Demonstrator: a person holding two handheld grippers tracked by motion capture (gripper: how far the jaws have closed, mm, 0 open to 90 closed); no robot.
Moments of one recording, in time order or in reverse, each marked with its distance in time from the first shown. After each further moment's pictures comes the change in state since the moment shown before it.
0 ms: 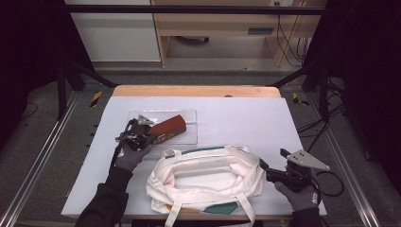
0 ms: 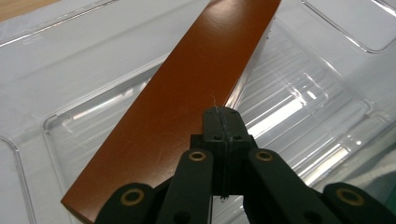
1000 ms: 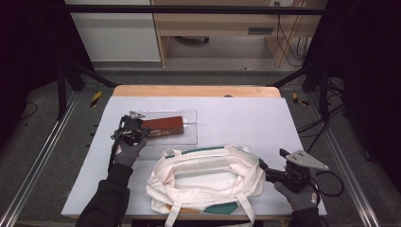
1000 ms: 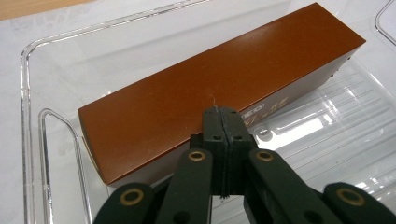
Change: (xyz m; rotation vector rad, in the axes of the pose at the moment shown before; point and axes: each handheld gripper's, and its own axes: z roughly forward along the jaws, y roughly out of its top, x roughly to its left) left arm 0.024 -0.001 0.006 -0.031 0.100 -0.140; right arm 0.001 0.000 0.001 0.004 0.001 -0.005
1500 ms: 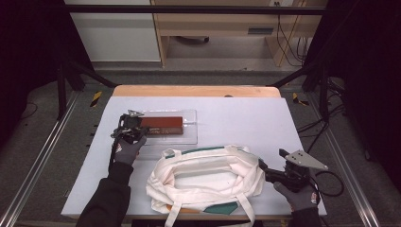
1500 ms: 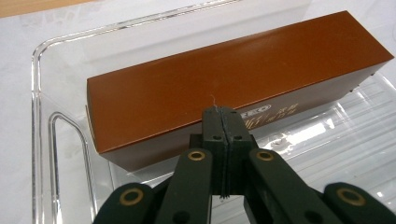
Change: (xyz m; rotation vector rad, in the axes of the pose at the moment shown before) left arm 0.006 0.003 0.008 -0.001 0.022 -0.022; right arm 0.001 0.000 0.001 0.003 0.003 0.000
